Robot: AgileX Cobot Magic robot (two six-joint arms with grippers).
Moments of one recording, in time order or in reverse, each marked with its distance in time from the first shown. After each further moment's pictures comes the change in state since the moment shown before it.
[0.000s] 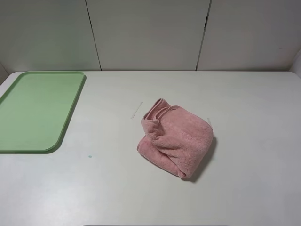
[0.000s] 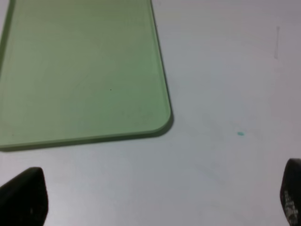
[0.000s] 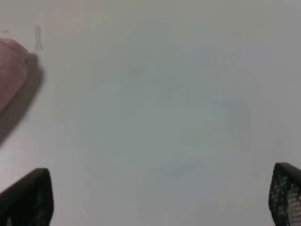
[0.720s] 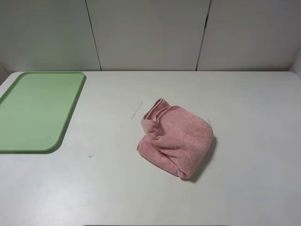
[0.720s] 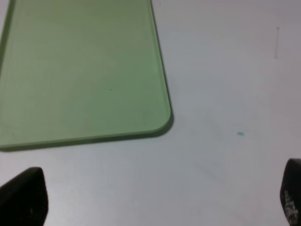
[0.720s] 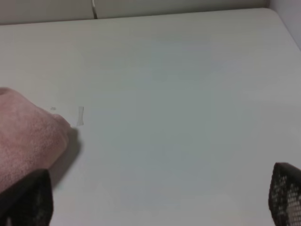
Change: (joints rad) left arm 0.000 0.000 0.000 0.000 0.000 0.000; right arm -0.002 -0.194 0.082 0.067 -0.188 -0.050
